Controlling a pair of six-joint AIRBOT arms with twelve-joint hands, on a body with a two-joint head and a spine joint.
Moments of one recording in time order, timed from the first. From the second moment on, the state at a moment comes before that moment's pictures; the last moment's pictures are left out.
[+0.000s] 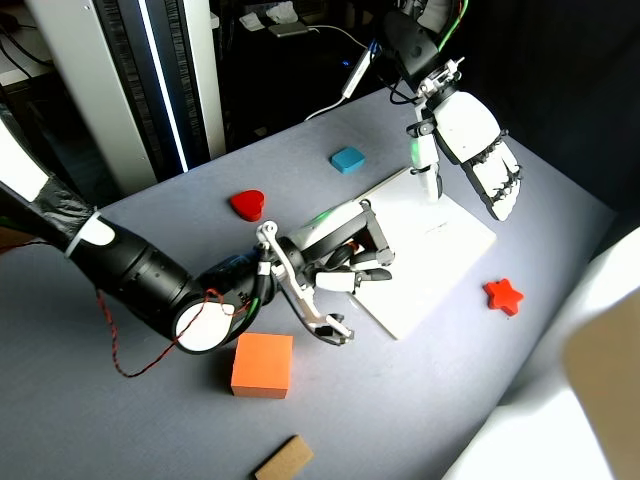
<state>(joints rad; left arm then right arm) 0.71 -0.84 0.73 -1.24 -1.05 1.83 -0.54 -1.72 1.93 -0.95 1.26 -1.46</state>
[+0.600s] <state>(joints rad) 0.71 -0.84 0.73 -1.24 -1.05 1.83 -0.45 -1.54 1.48 -0.48 1.07 -1.38</state>
